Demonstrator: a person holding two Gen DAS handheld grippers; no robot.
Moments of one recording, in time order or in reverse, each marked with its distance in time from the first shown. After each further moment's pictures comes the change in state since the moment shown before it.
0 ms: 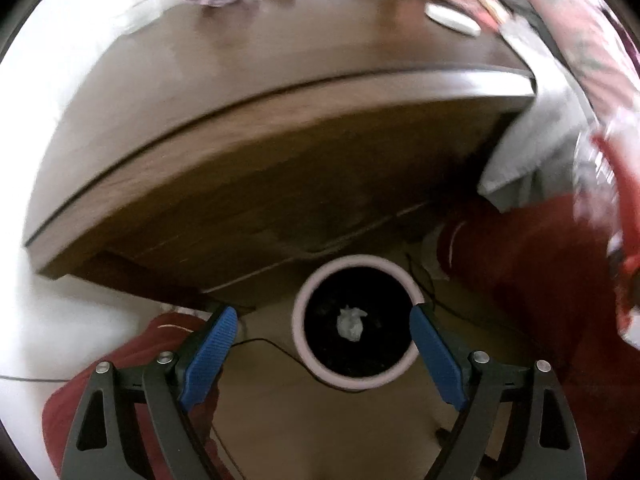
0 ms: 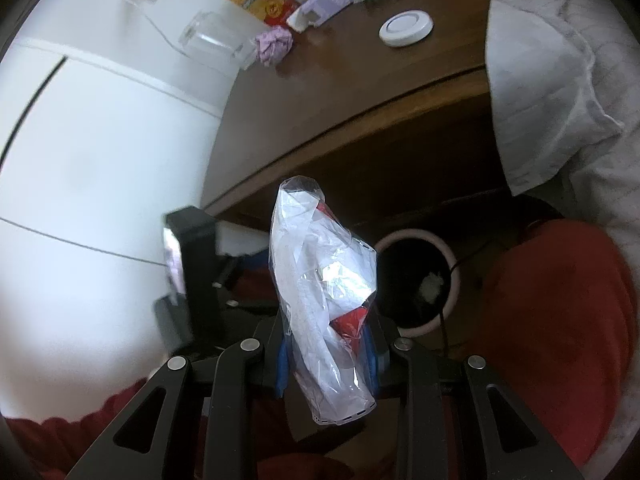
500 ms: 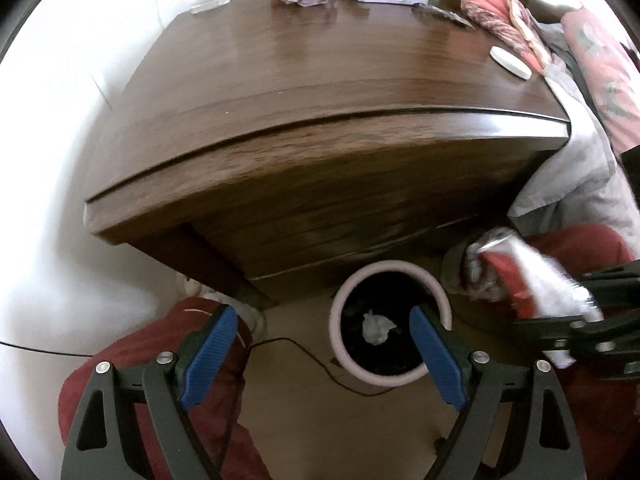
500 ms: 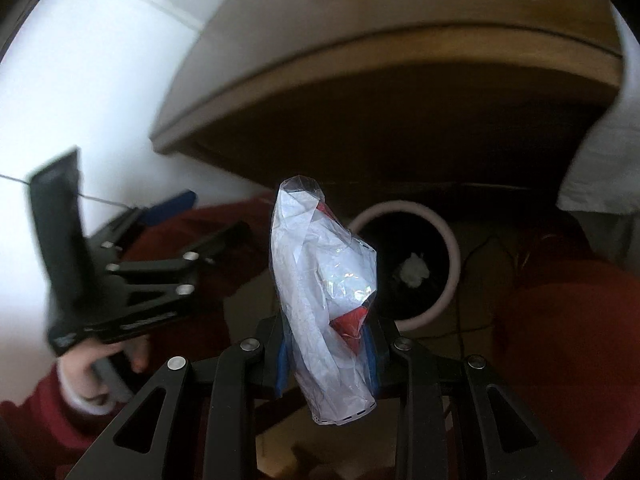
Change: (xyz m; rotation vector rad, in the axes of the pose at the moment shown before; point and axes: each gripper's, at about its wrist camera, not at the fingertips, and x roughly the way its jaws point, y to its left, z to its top) left arm -0.014 0.040 -0.007 -0.102 -0.025 0.030; right arm 0.098 0.017 0.018 -0.169 0.235 -0.142
